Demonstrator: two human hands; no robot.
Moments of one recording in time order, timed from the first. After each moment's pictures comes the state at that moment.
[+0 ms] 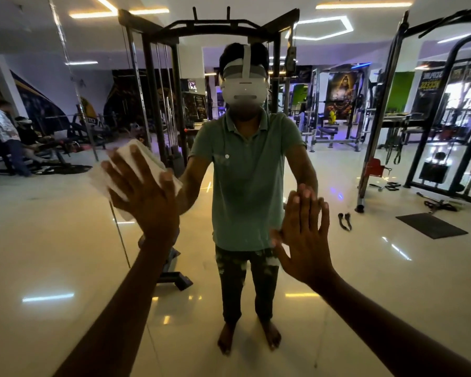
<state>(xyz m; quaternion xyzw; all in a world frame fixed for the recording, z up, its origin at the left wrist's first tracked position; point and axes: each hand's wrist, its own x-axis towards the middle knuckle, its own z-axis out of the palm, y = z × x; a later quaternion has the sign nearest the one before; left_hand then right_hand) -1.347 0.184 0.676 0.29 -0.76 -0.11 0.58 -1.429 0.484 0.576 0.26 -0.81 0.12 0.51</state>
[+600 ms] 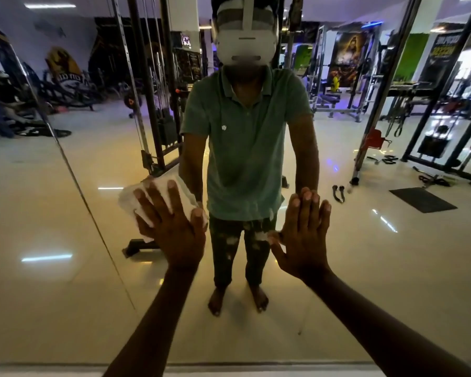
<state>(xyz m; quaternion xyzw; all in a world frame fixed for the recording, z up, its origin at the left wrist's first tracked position) -1.367 0.252 0.529 0.24 -0.79 -0.11 0.55 -1.448 0.500 0.501 0.26 -0.81 0.10 0.51</state>
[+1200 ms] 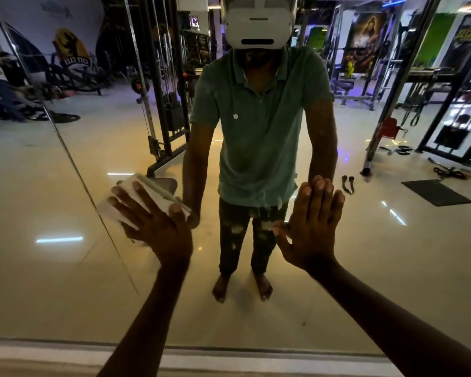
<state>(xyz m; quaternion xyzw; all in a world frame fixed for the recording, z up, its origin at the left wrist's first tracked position) -1.353 0.230 0.508 0.31 -0.75 -0.21 0.54 -1.454 0.495 0.493 0.24 -0.80 0.10 0.54</state>
